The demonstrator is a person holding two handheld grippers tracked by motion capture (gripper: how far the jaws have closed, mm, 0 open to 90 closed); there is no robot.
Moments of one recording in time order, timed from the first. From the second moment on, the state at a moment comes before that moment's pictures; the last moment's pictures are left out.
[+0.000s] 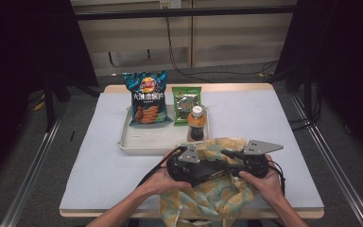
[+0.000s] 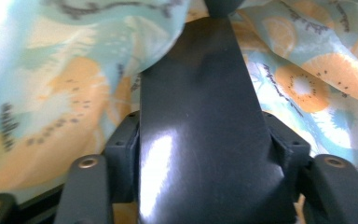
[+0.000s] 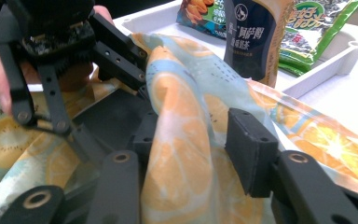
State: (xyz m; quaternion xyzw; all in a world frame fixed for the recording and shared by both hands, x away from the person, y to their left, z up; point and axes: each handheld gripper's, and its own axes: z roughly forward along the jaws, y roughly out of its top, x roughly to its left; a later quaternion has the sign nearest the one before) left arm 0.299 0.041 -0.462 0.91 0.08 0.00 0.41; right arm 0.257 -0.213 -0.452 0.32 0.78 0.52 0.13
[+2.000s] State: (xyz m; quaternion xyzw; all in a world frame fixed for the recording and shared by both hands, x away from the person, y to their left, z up) left arm 0.290 0.080 -0.405 0.86 0.04 -0.05 0.50; right arm 0.232 -0.286 -0.438 0.38 0.74 0.51 0.22
